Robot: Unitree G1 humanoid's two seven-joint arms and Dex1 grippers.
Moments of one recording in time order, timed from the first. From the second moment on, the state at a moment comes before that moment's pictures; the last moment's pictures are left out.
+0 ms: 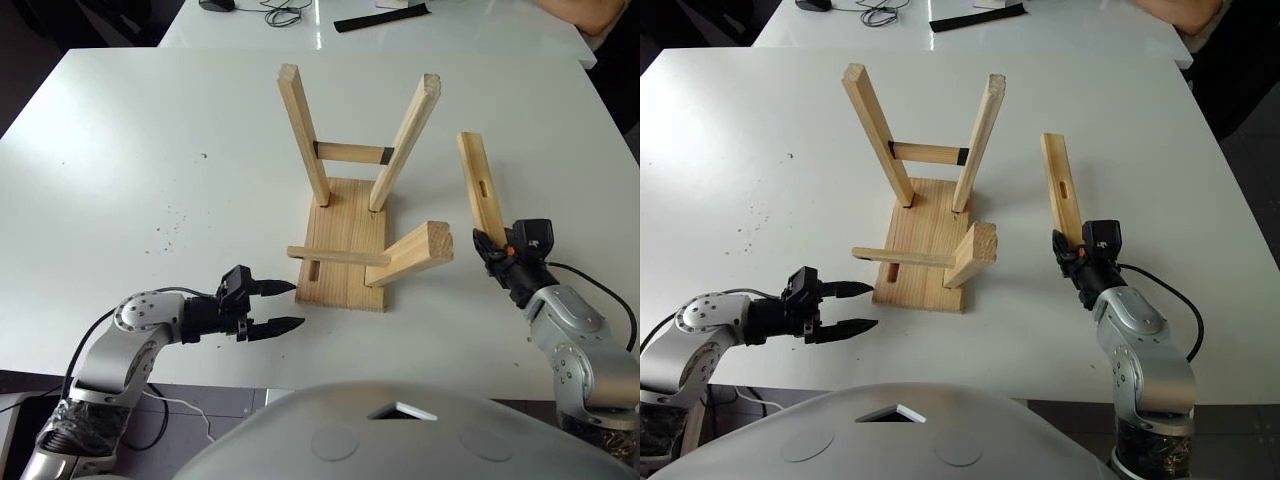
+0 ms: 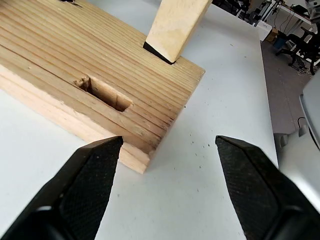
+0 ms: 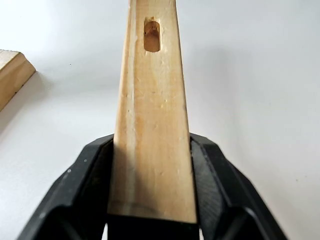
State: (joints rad) left arm 0.31 0.69 -0.07 -0.30 -0.48 0.32 -1.16; right arm 0.33 -0.29 -0.18 -0.65 0.27 0.83 0.15
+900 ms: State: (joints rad) left arm -0.59 0.58 0.18 -0.22 -0.88 0.53 -0.90; right arm -0.38 -0.59 -0.55 -0.58 1.05 0.89 0.47
